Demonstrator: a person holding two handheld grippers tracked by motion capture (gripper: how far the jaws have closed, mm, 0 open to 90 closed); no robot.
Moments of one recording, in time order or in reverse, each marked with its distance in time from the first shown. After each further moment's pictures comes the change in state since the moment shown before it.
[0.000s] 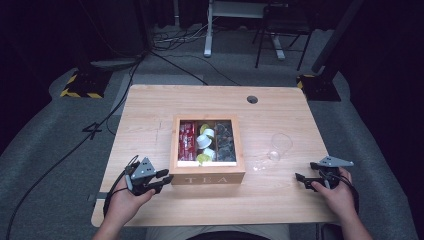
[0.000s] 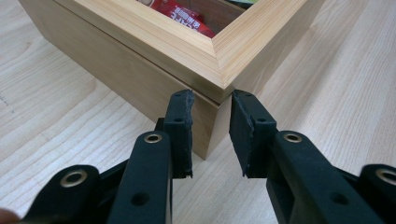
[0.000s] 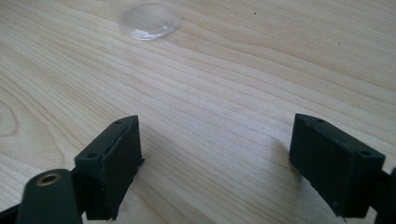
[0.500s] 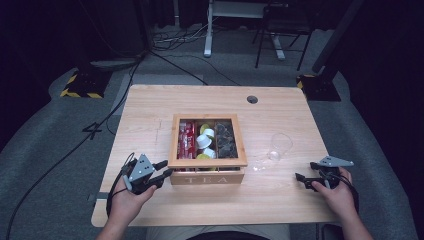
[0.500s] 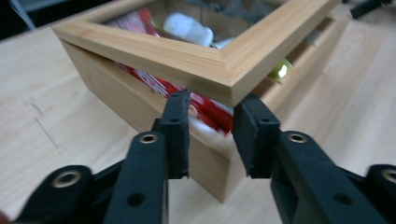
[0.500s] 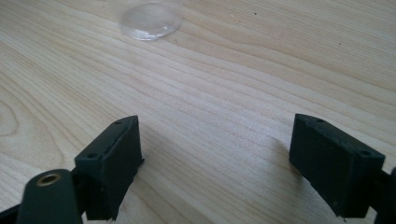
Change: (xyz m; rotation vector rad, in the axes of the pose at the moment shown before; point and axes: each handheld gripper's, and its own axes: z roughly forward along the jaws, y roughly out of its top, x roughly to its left) left arm -0.005 0.013 -0.008 -0.165 0.111 0.023; right arm -0.001 0.000 0.000 -0.001 0.001 -0.002
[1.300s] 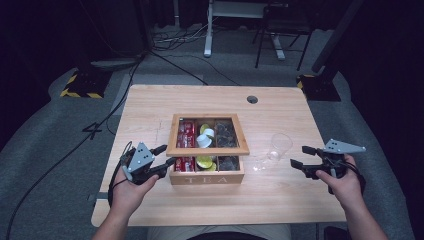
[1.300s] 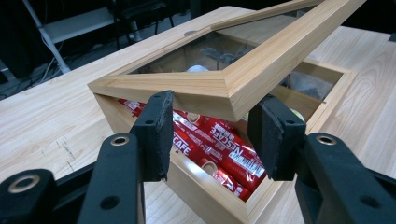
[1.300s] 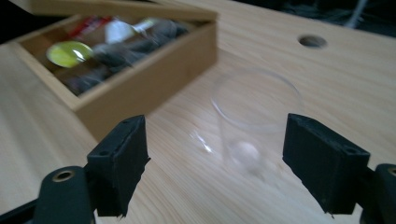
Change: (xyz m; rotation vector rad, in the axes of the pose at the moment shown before) left arm 0.006 0.034 -0.004 -0.077 0.035 0.001; right arm 0.039 0.085 -0.050 -0.203 0.207 -0.070
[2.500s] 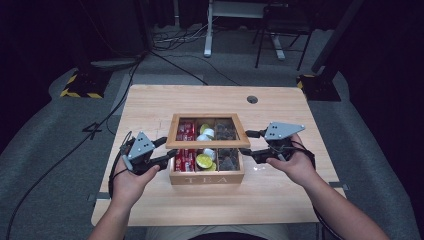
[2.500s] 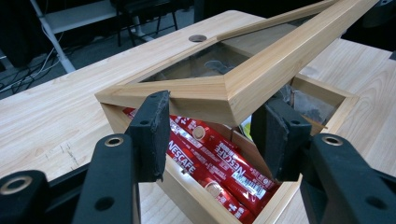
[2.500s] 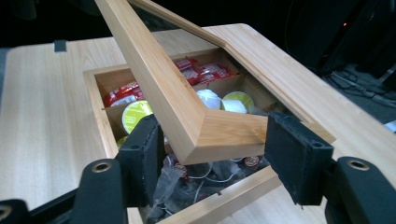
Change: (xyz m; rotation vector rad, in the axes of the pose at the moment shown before) left arm 0.007 0.023 0.001 0.012 0.004 -0.048; right arm 0.086 0.095 0.090 -0.033 0.196 -0.354
